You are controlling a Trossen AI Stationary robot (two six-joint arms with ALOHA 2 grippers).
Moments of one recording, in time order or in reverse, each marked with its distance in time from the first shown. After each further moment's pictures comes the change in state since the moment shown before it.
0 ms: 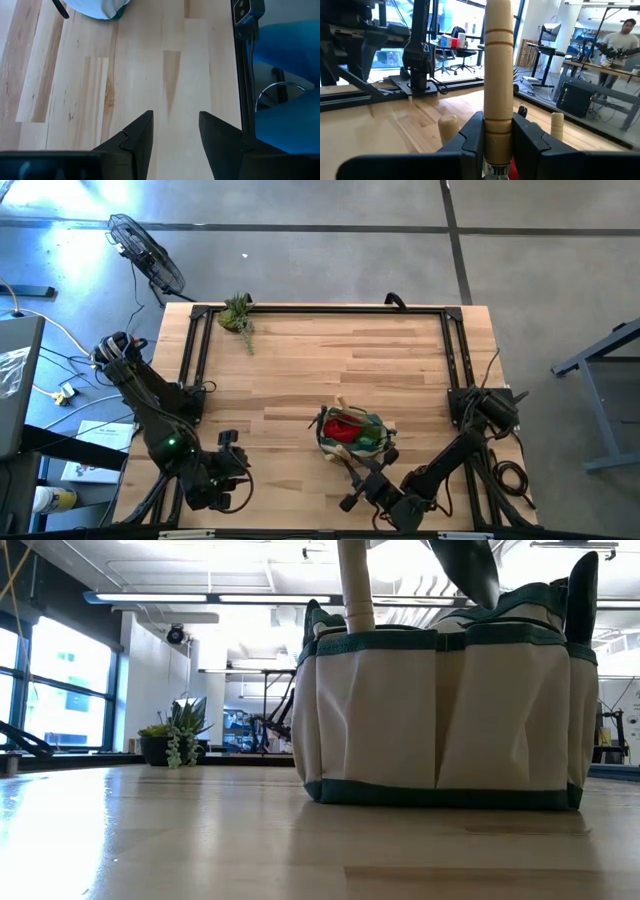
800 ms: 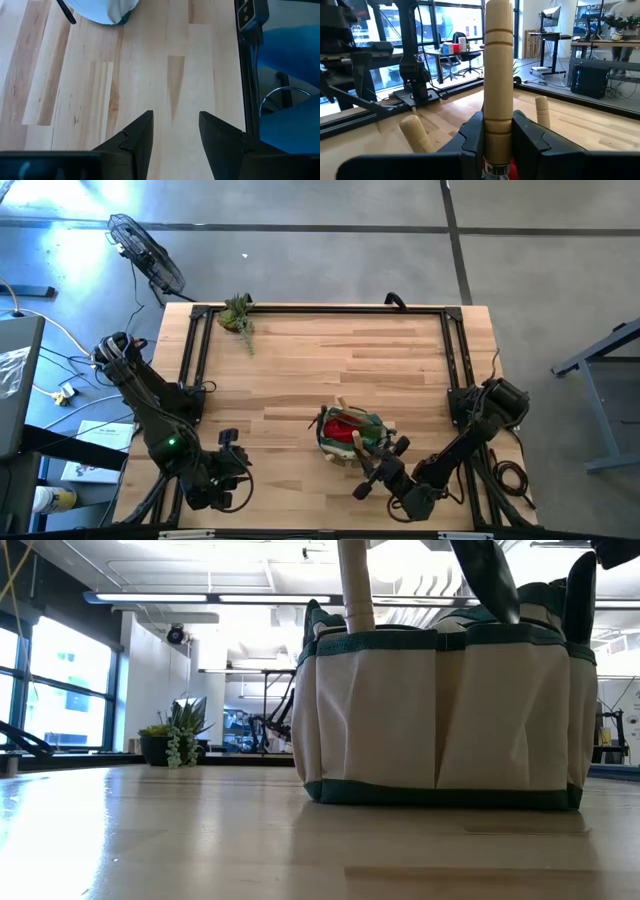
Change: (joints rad) left arm 0.001 0.000 0.000 0.000 -0.028 0.000; right arm 0.014 -0.124 -0.193 -0.008 0.001 0.280
